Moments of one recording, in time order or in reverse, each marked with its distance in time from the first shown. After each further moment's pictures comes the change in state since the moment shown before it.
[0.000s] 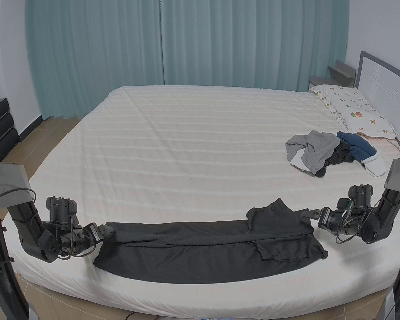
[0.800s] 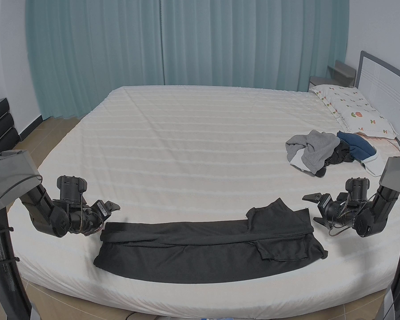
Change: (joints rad) left arm -0.028 0.092 -0.332 0.224 -0.043 -0.165; right arm -0.002 0.082 -0.126 -0.014 0.001 0.327
